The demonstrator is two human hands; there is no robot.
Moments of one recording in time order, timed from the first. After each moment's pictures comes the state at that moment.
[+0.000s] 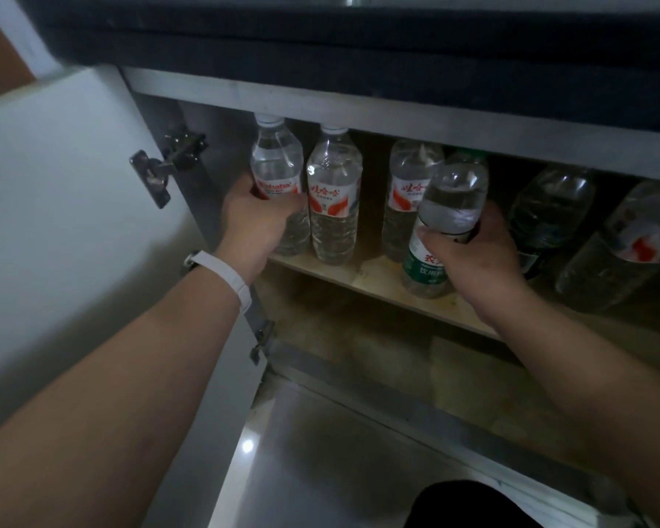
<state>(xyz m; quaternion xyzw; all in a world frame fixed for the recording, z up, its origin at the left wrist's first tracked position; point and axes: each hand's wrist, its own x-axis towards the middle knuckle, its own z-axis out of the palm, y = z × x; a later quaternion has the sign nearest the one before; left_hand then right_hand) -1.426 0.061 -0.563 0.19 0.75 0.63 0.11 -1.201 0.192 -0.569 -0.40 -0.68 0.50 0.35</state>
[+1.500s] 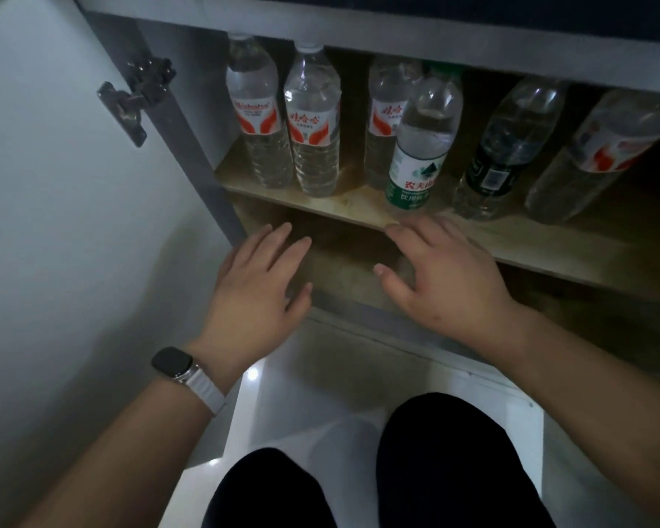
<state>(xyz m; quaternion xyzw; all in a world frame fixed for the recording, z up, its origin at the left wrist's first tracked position) -1.320 -0.068 -0.604 0.56 0.81 0.15 -0.06 -1.136 0.100 -0.567 -0.28 -0.95 0.09 0.07</state>
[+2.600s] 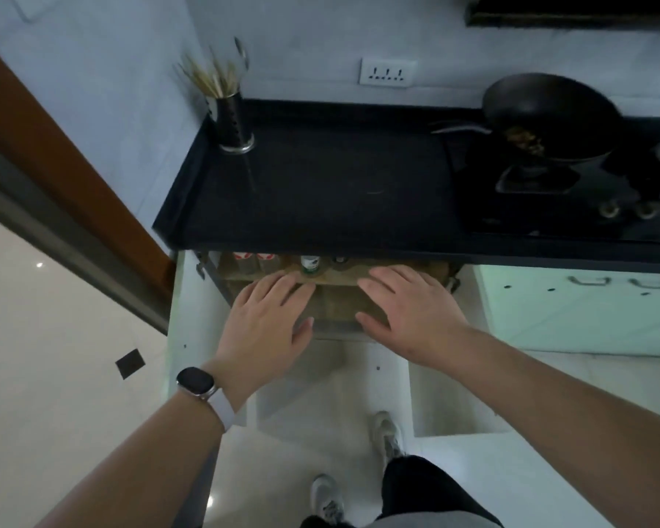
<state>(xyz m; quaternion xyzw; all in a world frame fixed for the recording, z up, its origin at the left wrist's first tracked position) -1.171 -0.185 -0.127 0.69 0.71 0.11 -0.03 -0.960 -0.079 -0.087 -0.35 -0.93 0.05 -0.05</state>
